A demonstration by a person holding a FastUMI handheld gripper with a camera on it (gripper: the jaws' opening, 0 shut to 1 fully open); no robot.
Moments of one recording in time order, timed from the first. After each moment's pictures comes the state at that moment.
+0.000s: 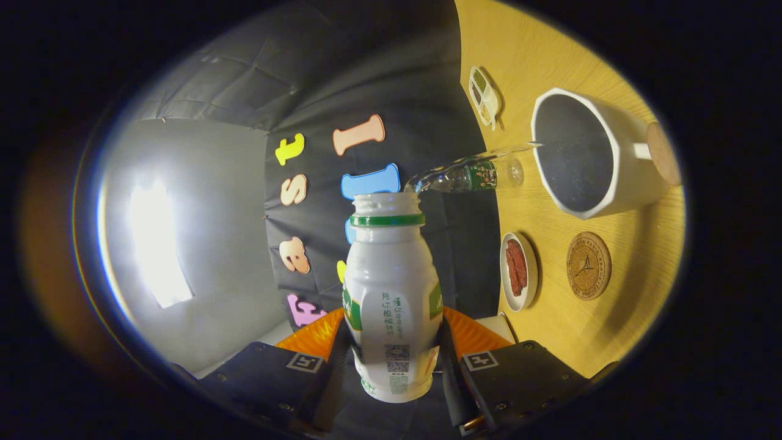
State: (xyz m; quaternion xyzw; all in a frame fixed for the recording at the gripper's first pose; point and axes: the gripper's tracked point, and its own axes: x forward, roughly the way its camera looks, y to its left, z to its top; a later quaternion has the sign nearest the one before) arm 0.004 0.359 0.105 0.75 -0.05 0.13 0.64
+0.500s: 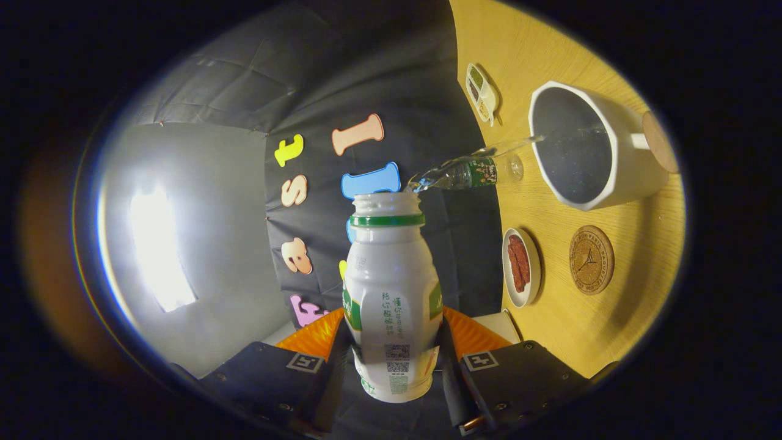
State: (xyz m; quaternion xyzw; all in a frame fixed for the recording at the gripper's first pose) arm 0.003 0.361 0.108 0.76 -0.04 0.14 0.63
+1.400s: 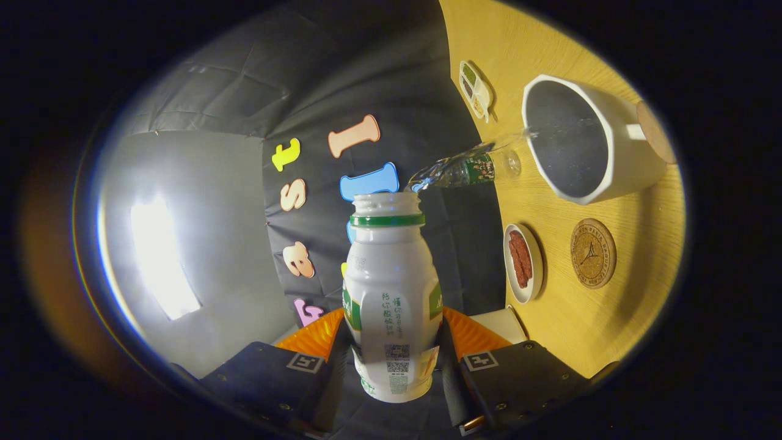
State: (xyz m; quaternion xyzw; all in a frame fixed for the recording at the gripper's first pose) arm 0.003 0.359 0.109 0.77 -0.04 0.14 0.62
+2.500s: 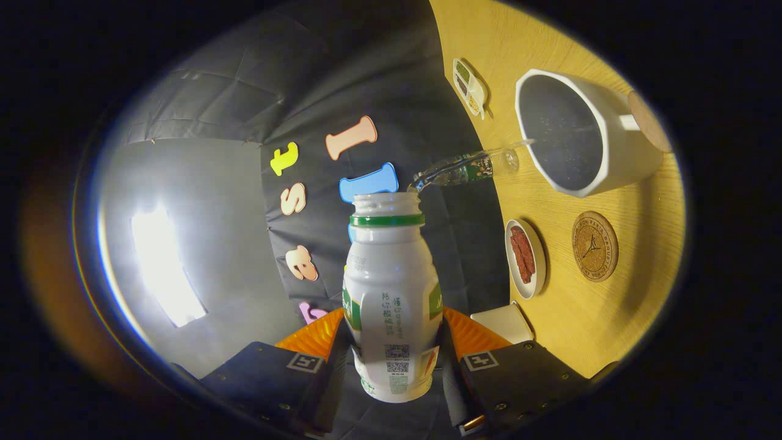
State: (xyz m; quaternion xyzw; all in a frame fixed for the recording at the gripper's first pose) arm 0.003 0.359 0.112 0.79 -0.04 0.14 0.60
